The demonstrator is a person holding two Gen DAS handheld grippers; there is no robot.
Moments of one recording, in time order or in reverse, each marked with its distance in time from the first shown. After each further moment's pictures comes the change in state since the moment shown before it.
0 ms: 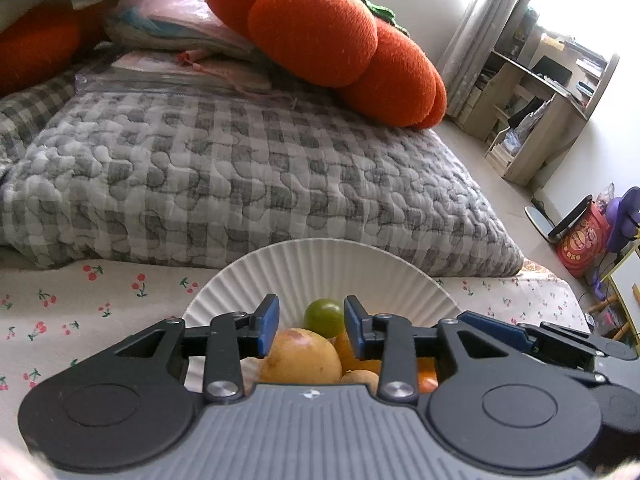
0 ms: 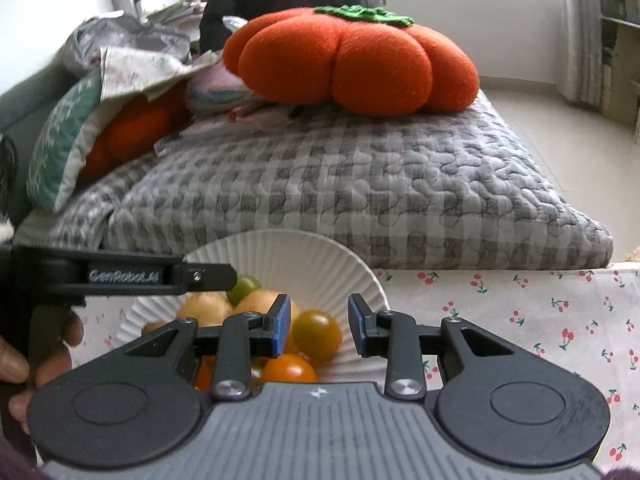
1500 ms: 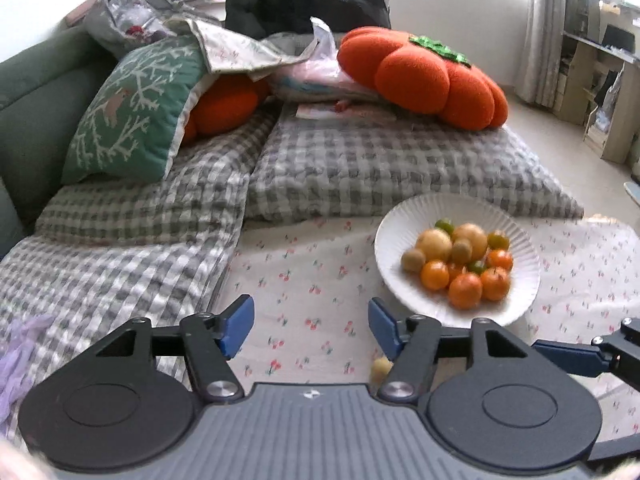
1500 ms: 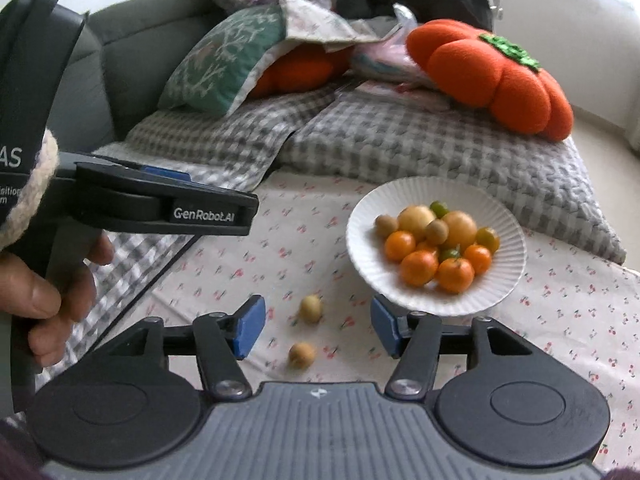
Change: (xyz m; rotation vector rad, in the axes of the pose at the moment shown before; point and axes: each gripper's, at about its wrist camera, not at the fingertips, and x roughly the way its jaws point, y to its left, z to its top) left arm -0.203 -0.001 -0.078 0.089 -0.049 0.458; right arm -0.121 0.149 -0.063 -0.289 0.172 0.131
